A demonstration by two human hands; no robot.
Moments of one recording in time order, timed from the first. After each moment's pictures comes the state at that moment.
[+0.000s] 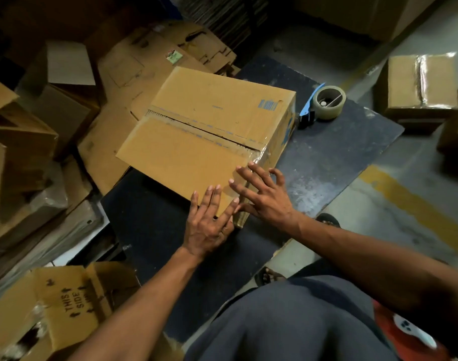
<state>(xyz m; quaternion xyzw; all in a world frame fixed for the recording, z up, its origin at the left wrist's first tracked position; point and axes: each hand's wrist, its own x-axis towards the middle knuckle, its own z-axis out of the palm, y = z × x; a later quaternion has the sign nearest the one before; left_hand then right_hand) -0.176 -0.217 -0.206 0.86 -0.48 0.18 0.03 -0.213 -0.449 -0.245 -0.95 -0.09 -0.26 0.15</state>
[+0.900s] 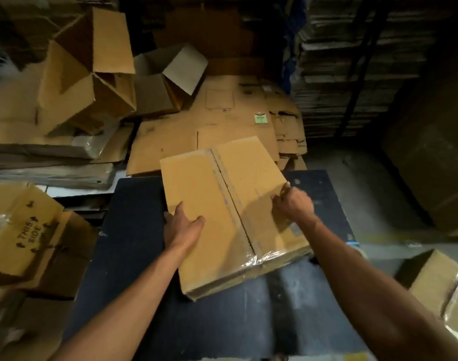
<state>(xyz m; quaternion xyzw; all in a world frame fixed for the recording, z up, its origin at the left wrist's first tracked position) -0.073 -0.280 -0.117 0.86 0.34 -0.07 0.36 0.056 -0.556 -0.111 -0.97 0.01 0.14 0.19</state>
